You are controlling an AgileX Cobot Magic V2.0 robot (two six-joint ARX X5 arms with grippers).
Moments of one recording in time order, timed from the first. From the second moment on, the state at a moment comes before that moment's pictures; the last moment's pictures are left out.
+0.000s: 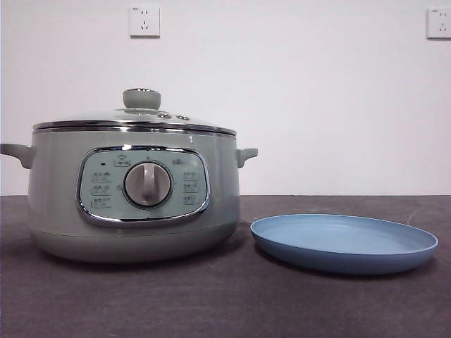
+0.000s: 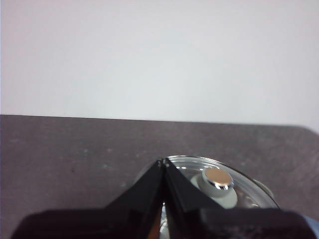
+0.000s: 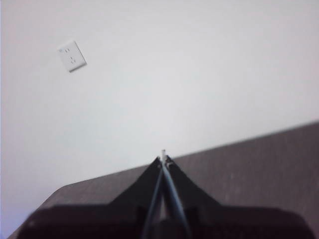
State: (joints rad) left arm -0.15 0.49 0.71 -0.29 0.08 -0.17; right arm 0.05 0.45 0.67 -0.10 -0.18 0.36
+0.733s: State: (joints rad) left arm -0.15 1.14 1.51 -0.75 0.57 0.02; right arm 0.08 1.24 1.57 -0.74 -0.70 -0.06
